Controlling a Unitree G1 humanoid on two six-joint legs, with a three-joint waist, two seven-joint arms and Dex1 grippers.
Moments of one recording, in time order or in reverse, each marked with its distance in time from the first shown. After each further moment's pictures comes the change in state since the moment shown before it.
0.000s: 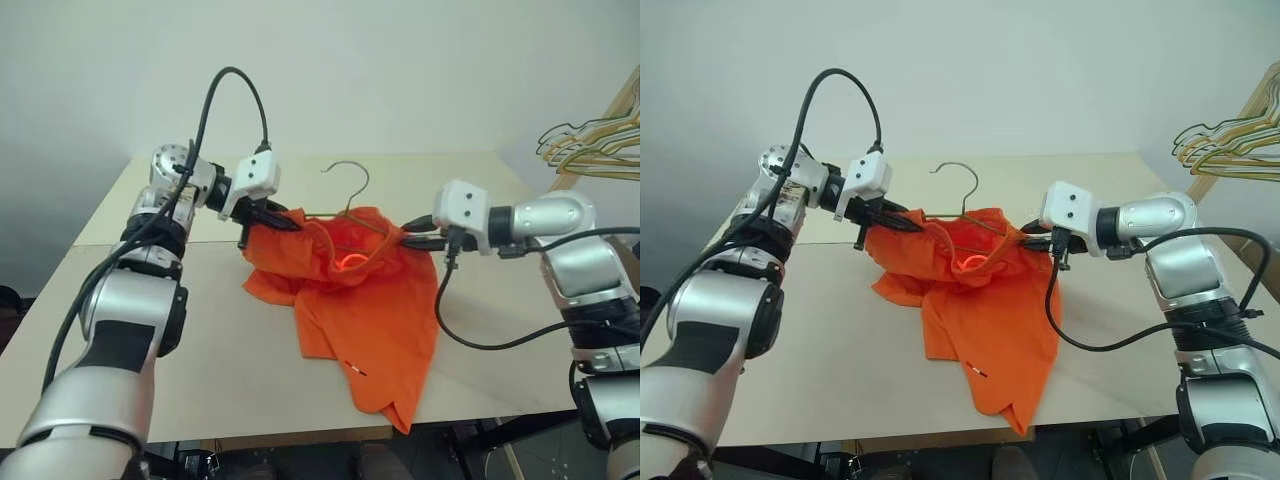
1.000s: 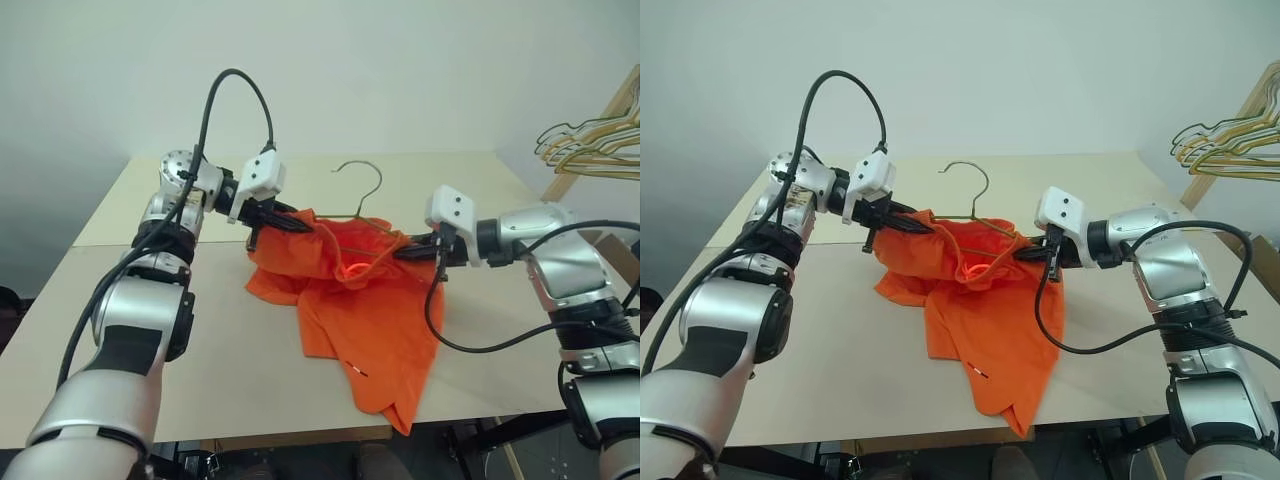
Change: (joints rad) left arm 0.032 -0.034 0.049 -0.045 -0.043 0.016 -0.018; right arm -0.001 0.042 0.009 0.013 0.089 0.263 0.041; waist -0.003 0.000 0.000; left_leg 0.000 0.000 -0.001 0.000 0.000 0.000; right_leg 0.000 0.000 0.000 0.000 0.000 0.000
